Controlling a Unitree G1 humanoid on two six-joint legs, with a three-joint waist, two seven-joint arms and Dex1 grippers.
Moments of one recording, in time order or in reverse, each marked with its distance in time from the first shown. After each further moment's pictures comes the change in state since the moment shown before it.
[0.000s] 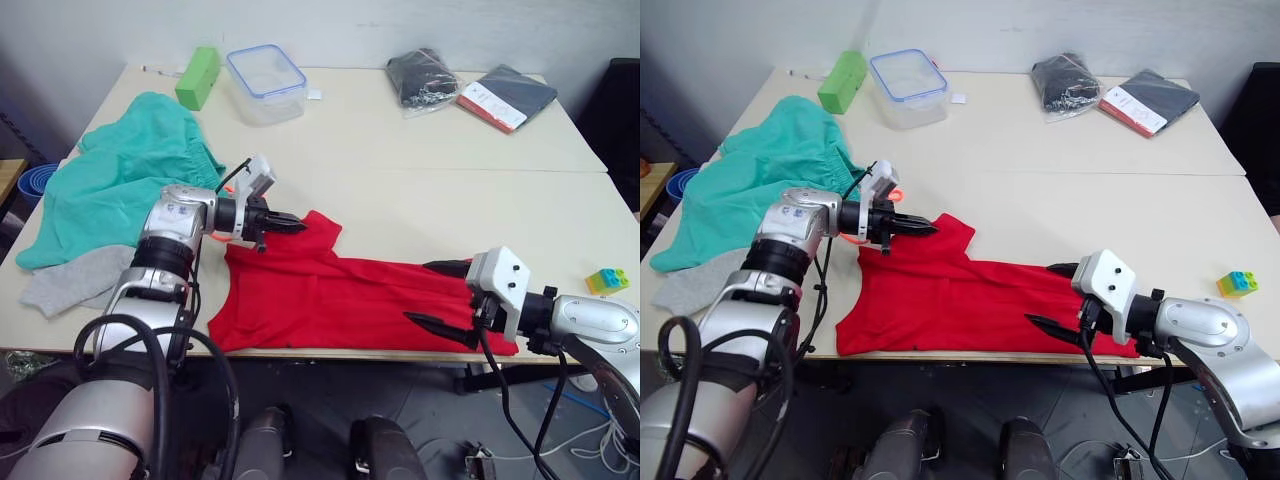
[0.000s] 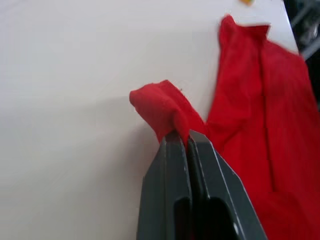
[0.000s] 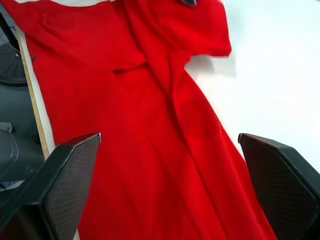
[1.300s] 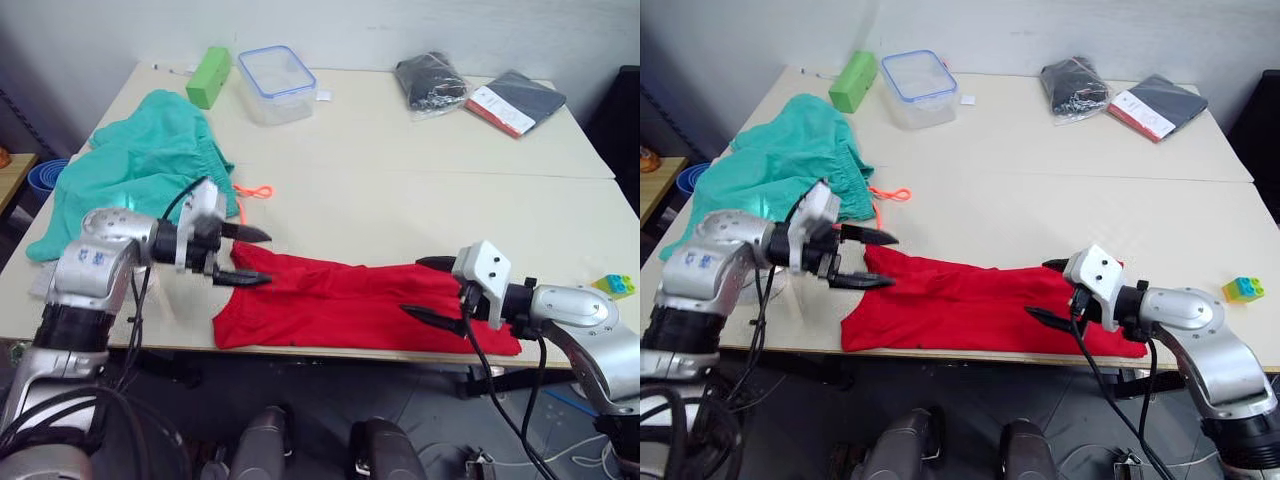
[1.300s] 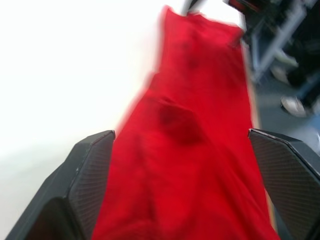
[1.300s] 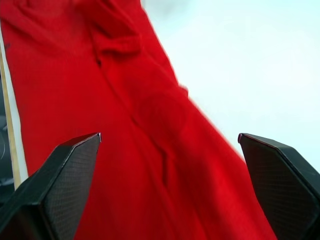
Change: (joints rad) left arm 0.246 0.278 0.031 -0.555 -0.330 0.387 0.053; right arm -0.119 0.075 0.083 0.165 -0.115 -0.047 0.052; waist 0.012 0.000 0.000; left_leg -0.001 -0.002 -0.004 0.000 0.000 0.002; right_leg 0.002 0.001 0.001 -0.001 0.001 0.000
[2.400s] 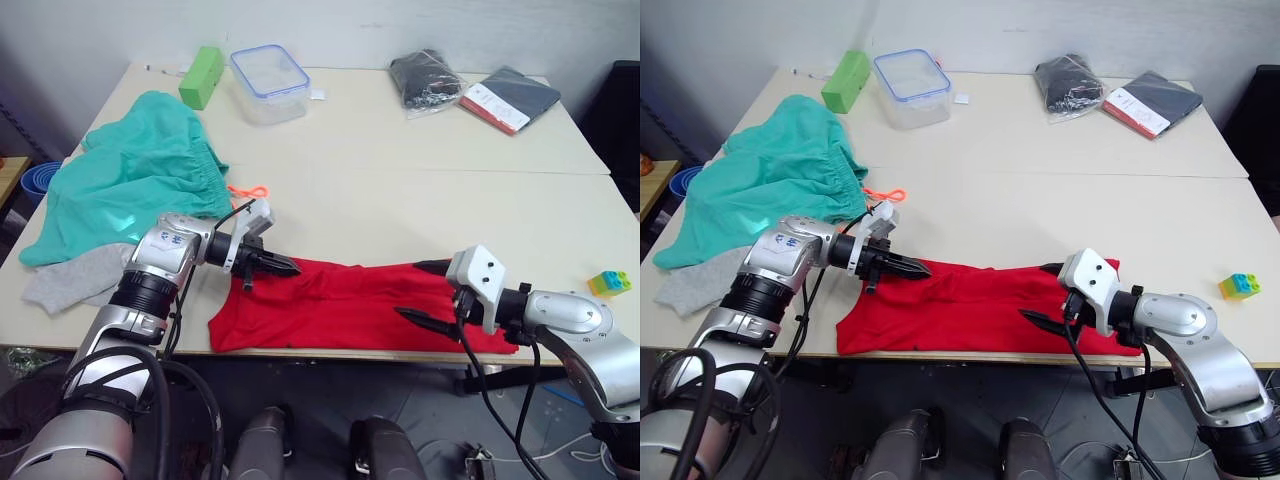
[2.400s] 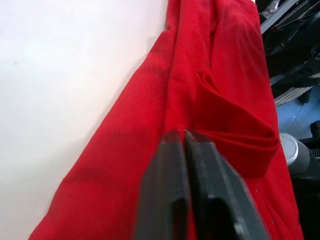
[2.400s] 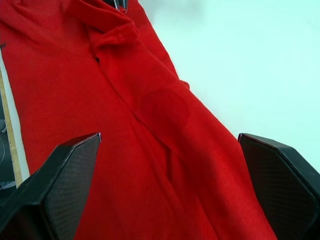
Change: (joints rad) left arm -0.148 -0.182 -0.182 0.341 0.176 0.004 -0.062; right arm 0.034 0.012 0.011 -0.046 -0.001 0.030 -0.040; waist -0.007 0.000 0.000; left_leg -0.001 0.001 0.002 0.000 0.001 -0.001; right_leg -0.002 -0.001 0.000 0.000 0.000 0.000
